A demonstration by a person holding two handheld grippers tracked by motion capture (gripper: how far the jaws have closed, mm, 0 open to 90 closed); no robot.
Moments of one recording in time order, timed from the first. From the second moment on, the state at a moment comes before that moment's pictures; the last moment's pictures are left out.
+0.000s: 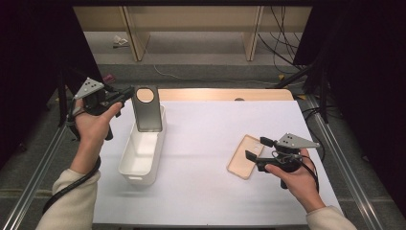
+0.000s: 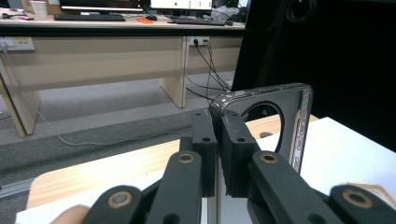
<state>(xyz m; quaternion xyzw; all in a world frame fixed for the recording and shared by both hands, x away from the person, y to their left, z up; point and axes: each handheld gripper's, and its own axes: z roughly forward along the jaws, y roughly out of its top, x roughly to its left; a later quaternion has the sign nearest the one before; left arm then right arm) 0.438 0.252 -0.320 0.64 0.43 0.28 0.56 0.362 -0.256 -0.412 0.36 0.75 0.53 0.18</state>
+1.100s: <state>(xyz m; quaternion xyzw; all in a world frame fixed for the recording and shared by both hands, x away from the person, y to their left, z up) 0.458 0.264 -0.330 0.65 0.44 0.30 0.54 0.355 -0.257 -0.414 0.36 0.75 0.53 0.17</state>
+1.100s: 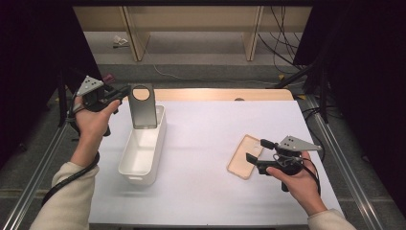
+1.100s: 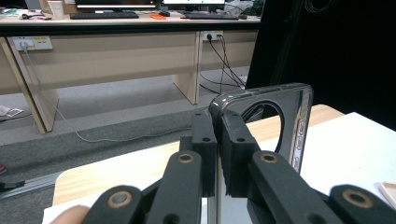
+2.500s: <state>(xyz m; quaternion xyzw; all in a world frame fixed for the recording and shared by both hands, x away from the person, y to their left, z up) 0.474 0.271 -0.335 0.64 0.45 0.31 0.54 0.351 -0.255 -0.413 0.33 0.75 0.52 0.24</state>
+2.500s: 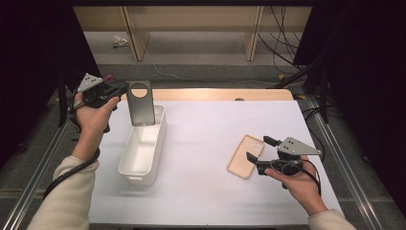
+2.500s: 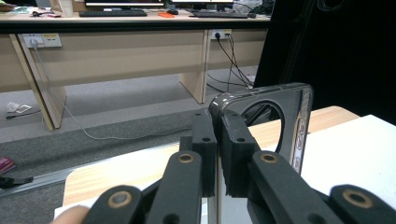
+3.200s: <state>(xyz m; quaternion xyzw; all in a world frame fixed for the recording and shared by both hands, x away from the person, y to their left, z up) 0.478 0.271 -0.337 0.64 0.45 0.30 0.54 0.349 -0.260 -0.403 0.32 0.74 0.51 0.30</state>
